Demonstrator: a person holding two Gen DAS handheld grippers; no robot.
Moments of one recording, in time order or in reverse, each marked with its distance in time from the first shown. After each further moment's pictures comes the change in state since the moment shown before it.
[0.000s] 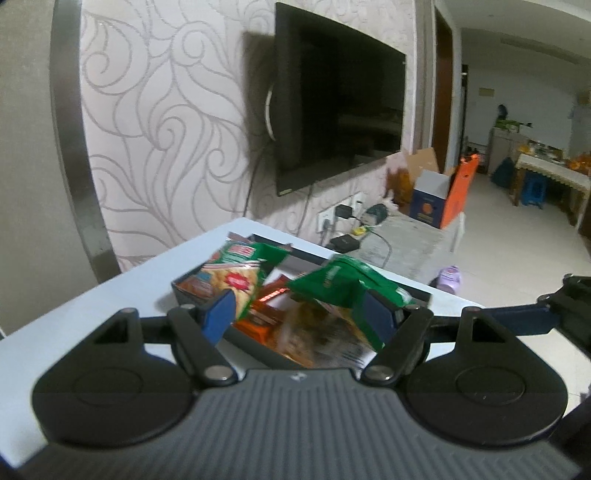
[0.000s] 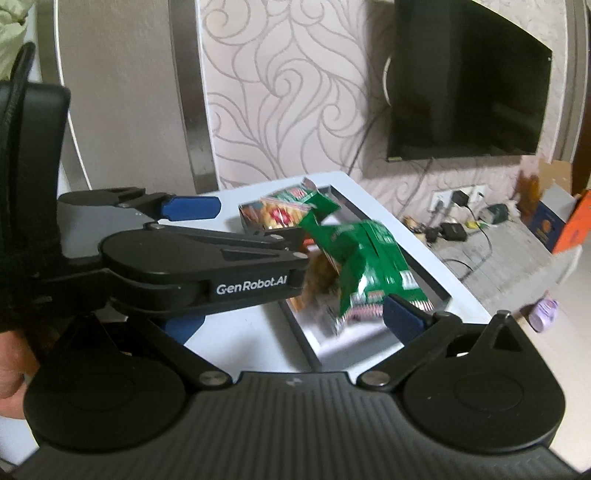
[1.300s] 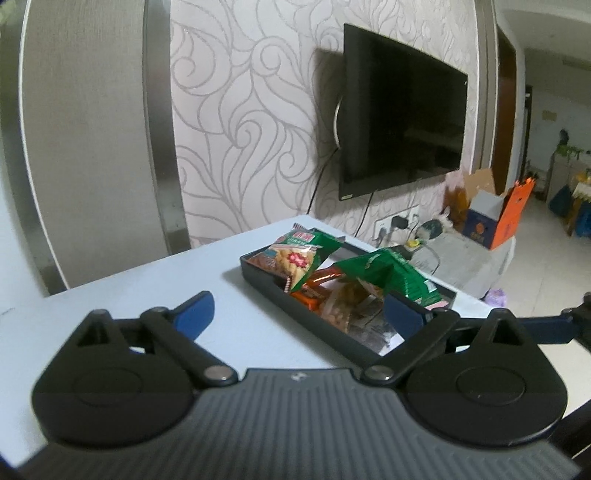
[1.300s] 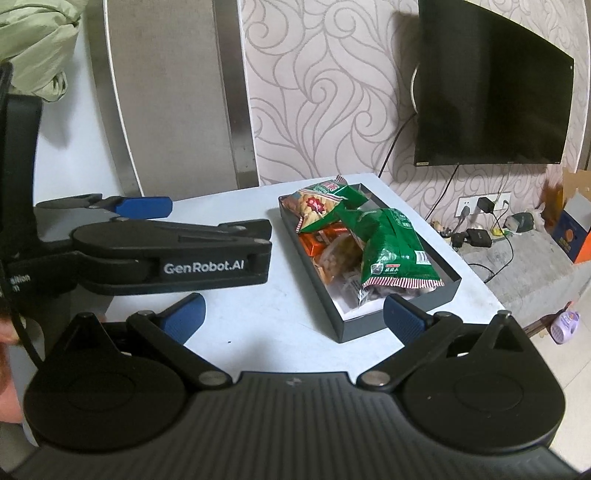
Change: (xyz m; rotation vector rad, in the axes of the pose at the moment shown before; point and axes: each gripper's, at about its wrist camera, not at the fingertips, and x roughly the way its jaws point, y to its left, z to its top) left arm -0.069 -0.011 -0.018 -0.120 -0.032 0.220; right arm -0.057 0.002 -0.031 -0.035 -0.026 0.122
